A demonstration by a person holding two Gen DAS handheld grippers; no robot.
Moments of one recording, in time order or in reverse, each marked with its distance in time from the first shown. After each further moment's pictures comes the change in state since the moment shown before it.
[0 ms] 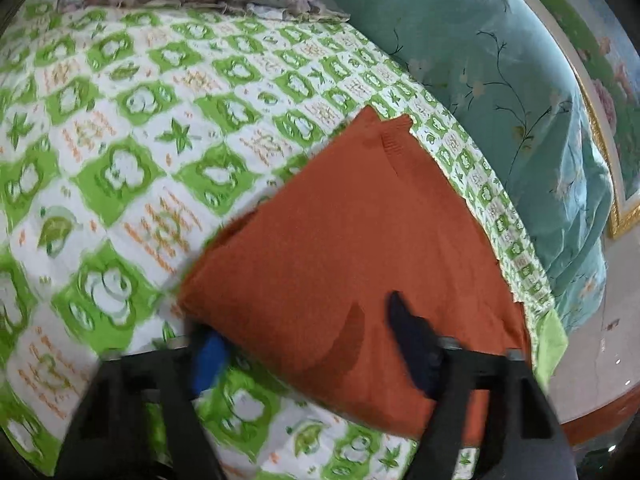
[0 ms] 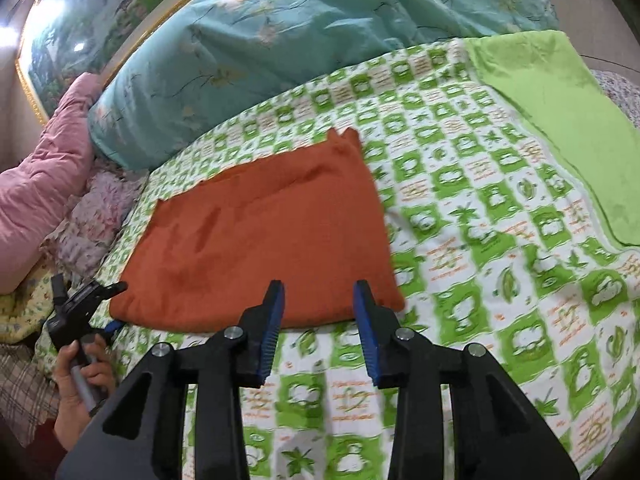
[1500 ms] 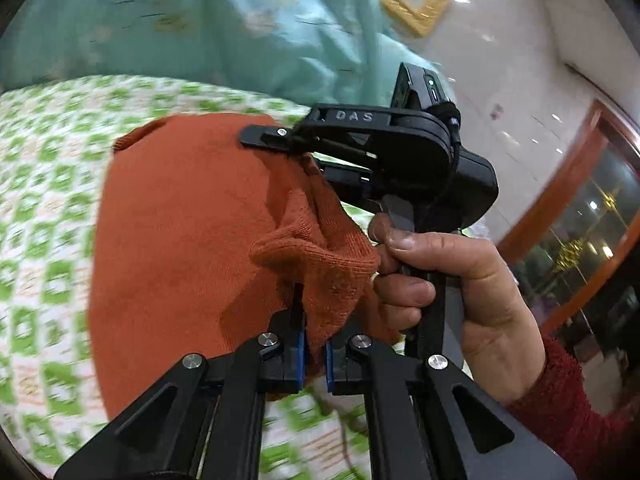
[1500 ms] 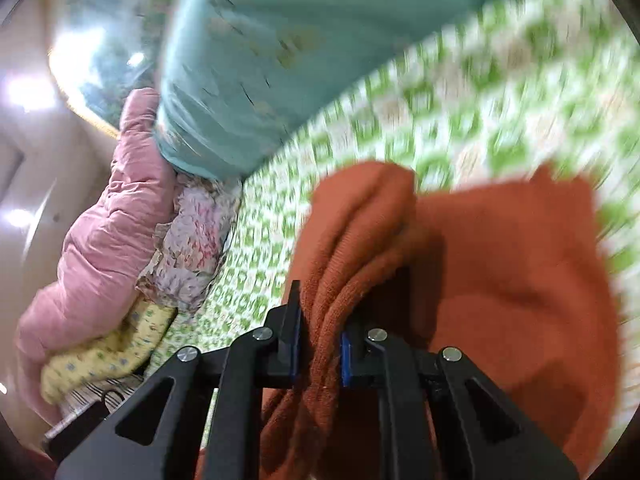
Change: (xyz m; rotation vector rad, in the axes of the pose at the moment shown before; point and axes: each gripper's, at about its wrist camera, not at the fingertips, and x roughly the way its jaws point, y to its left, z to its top) left arm 0.002 -0.268 -0.136 0.709 0.197 -0.459; right arm 0.146 0.028 0.143 0.065 0.148 0.493
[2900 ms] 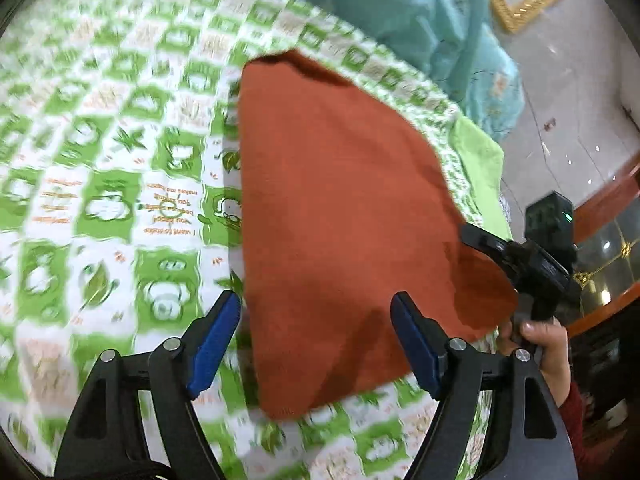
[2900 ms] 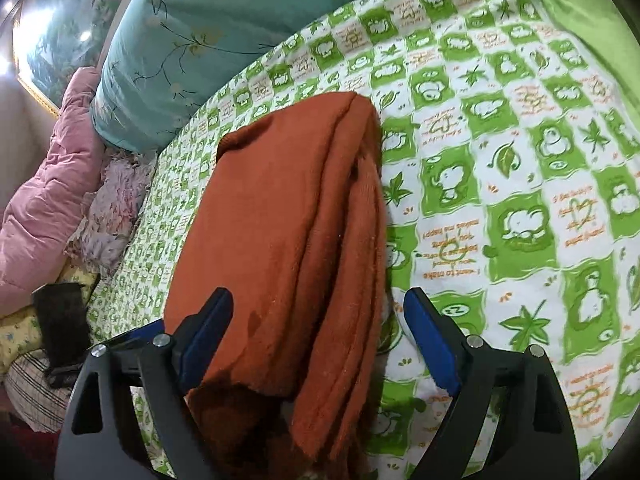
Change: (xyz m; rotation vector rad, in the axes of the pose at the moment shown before) left arm 0.018 0.123 -0.020 -0.269 0.212 0.046; right arm -0.061 -0.073 -0.066 0.009 0.096 -0.281
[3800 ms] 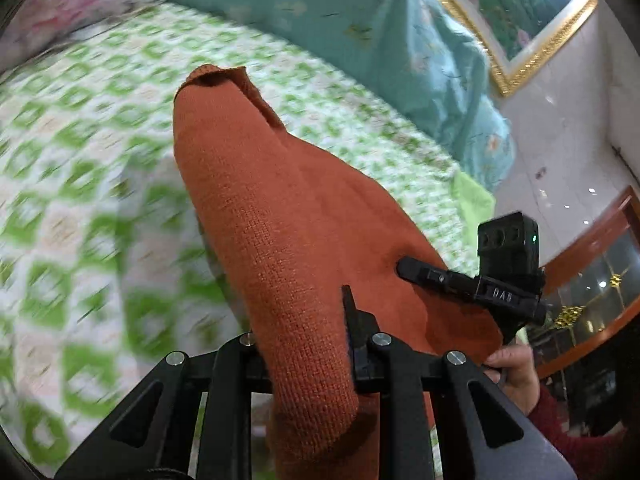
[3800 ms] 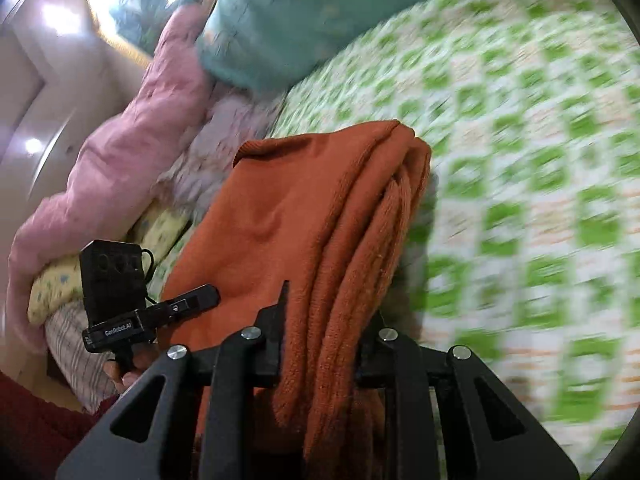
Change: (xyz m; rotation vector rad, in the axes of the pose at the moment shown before) left arm -0.164 0.082 -0.086 -0.071 -0.199 0.034; right arm 0.087 0.167 -0.067 -0.146 0.144 0.353
